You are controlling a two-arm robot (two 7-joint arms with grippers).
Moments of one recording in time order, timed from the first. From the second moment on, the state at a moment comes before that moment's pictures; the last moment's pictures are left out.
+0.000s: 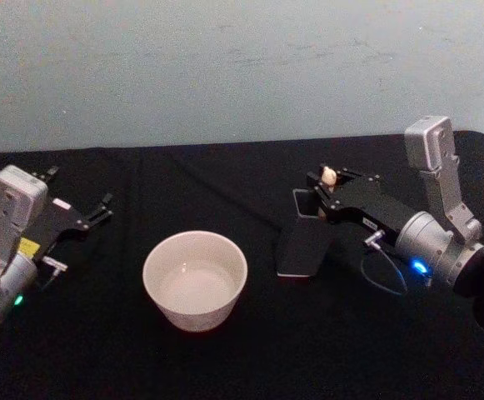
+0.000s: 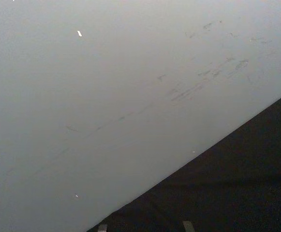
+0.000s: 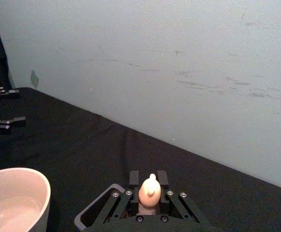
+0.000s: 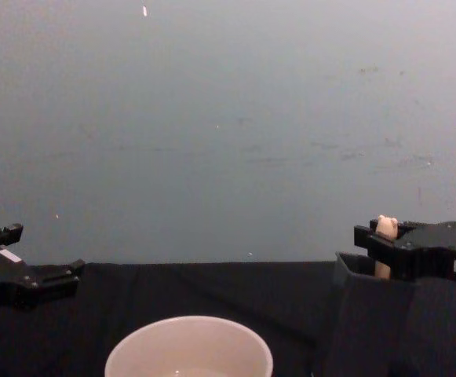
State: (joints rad) left arm -0.20 0.60 0.45 -1.41 -0.25 -0.12 0.03; right arm 0.26 0.40 -0.36 -1.44 0.37 0.05 0.37
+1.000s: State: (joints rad) left arm -0.20 0.60 0.45 -1.41 -0.25 -0.12 0.03; right arm 0.24 0.42 -0.30 -1.56 0.50 0.09 0.42
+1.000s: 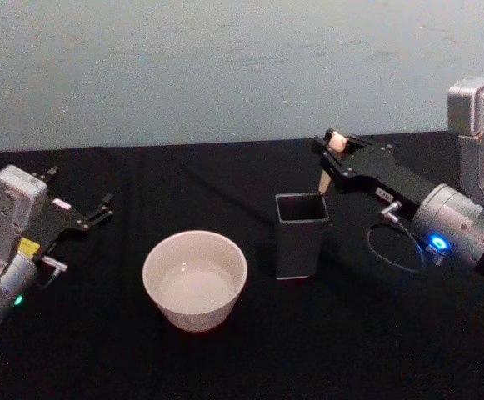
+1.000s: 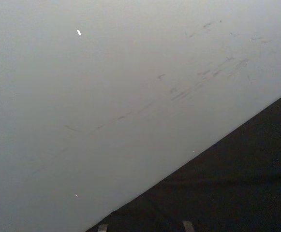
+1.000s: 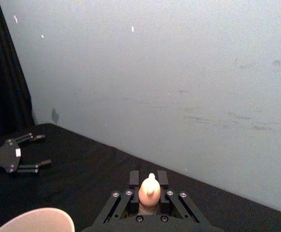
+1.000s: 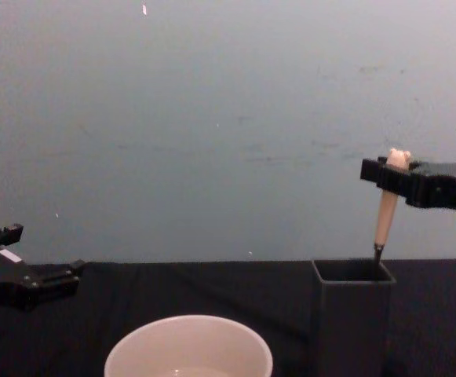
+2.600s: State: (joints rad) left arm -0.20 0.60 0.45 -1.41 -0.25 -0.12 0.03; right arm 0.30 0.43 -0.34 -1.63 0.66 0.11 0.39
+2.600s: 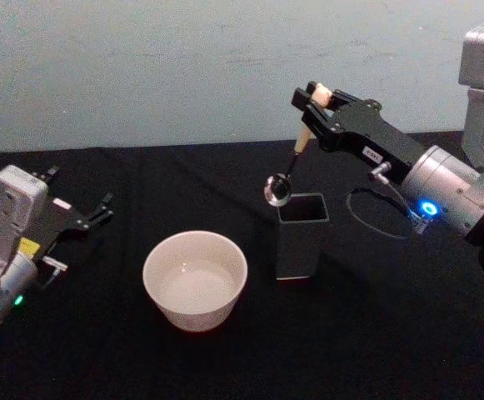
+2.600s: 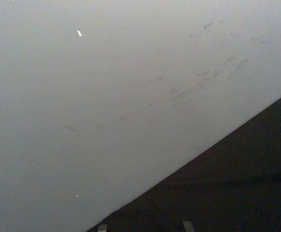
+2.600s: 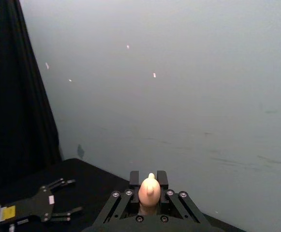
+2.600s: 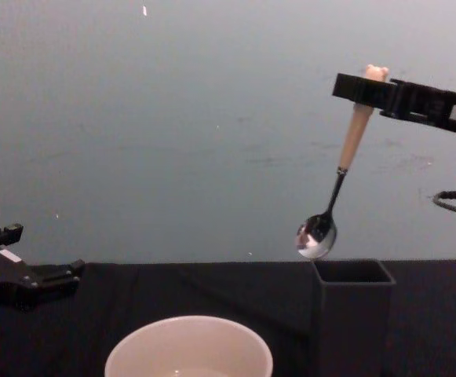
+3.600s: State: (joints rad) left arm -0.20 0.60 0.45 -1.41 -0.25 -0.12 0.03; right arm 0.34 0.42 -0.49 -1.60 0.65 0.11 0.45
